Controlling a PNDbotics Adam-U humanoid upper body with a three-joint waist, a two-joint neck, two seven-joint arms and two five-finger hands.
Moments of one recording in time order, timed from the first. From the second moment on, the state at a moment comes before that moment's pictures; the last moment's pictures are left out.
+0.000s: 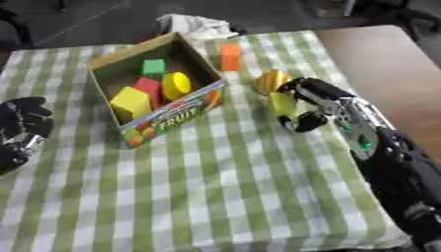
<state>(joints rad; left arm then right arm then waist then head) -0.10 0.32 0.03 -1.84 -0.20 0.04 -0.22 -0.72 -0.42 0.23 -0.99 0.75 -0.24 0.27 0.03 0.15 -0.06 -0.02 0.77</state>
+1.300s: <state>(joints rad) -0.09 0.27 -0.01 -1.84 -0.18 0.02 -0.31 -1.01 -0.15 0.14 -0.78 0.97 -0.18 0.23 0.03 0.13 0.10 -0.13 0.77</state>
